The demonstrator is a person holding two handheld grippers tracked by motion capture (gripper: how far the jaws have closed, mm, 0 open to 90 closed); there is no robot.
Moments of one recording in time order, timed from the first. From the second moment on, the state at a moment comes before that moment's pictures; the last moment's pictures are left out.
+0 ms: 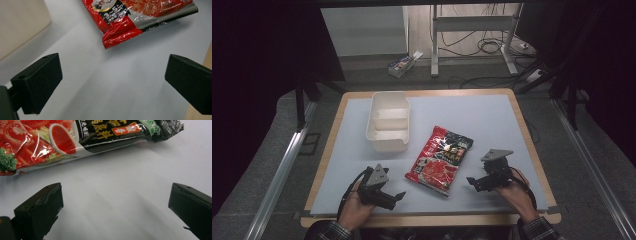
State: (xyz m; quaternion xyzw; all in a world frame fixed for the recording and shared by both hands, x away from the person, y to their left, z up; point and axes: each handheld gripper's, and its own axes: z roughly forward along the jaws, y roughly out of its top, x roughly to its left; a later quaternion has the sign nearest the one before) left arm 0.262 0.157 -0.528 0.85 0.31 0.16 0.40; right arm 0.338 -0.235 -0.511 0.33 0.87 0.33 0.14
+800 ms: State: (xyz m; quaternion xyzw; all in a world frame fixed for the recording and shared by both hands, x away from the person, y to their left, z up) left arm 0.262 0.153 -0.523 0.84 0.32 0.16 0.40; right arm 0.320 -0.208 -0.507 0.28 0.90 0.32 0.07
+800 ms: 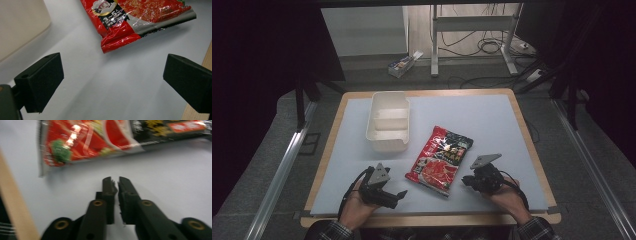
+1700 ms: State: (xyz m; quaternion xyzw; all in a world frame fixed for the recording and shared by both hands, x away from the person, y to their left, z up) left arm 0.265 0.152 -0.521 0.85 0.33 0.16 0.39; right arm 0.308 -0.130 -0.519 0.20 0.93 0.32 0.04
